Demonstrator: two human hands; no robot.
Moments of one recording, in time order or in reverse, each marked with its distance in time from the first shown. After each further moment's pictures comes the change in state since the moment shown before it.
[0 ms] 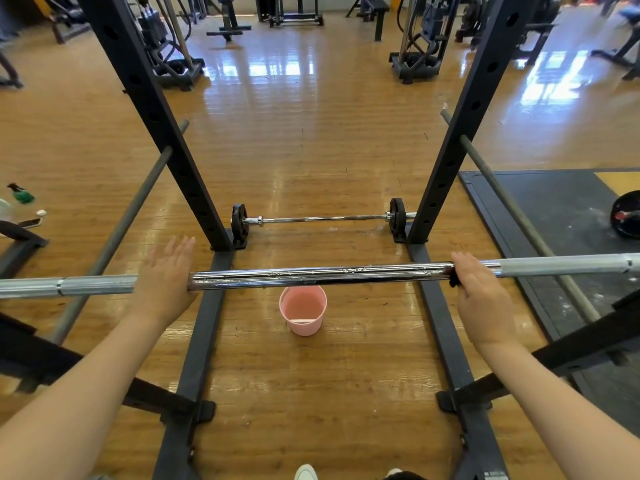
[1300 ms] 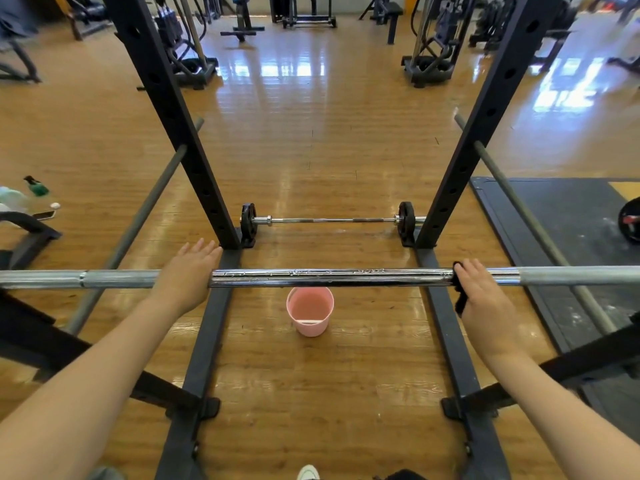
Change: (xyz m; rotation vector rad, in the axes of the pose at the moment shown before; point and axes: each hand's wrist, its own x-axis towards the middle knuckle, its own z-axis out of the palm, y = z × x) left_hand 0.013 0.003 -0.015 0.194 -0.259 0.070; right_hand -0.001 -0.016 0.006 -0.004 -0.091 0.007
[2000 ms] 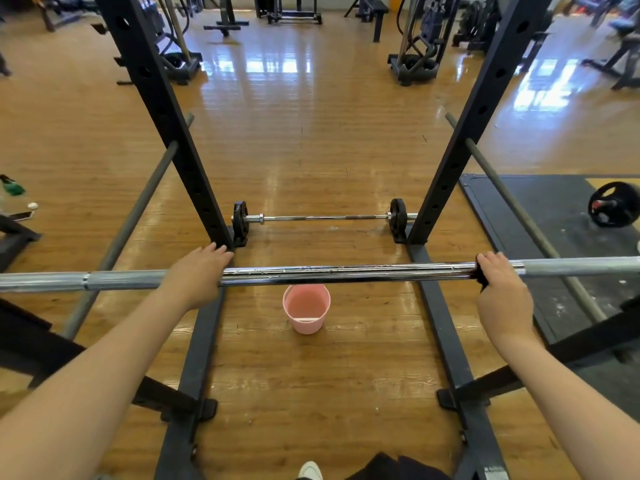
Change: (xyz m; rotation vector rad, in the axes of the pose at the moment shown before) left_hand 0.007 -0.010 0.002 -0.167 -0.040 0.114; right_hand 0.005 -0.010 -0.005 -0.001 0.033 0.244
